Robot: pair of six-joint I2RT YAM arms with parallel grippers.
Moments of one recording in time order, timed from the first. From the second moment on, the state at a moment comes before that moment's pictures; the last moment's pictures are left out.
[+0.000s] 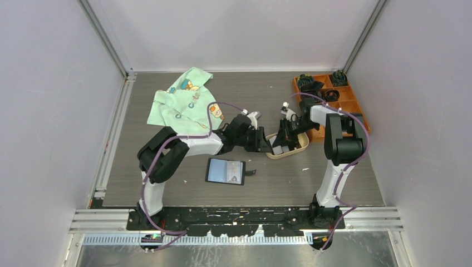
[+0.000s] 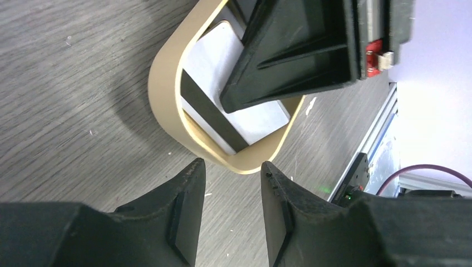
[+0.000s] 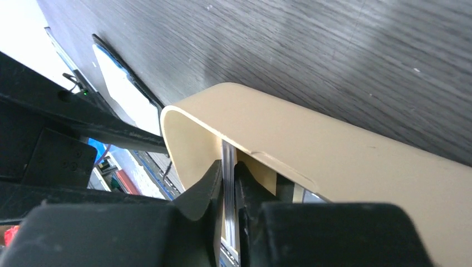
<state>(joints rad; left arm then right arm) -0.86 2.00 1.19 0.21 0.33 -0.76 0.03 1.95 1.19 -0.74 -0.82 -0.07</state>
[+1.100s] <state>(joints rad) -0.85 1.09 0.52 0.15 0.14 -0.64 -0.03 1.96 1.21 -0.84 -0.91 -0.19</state>
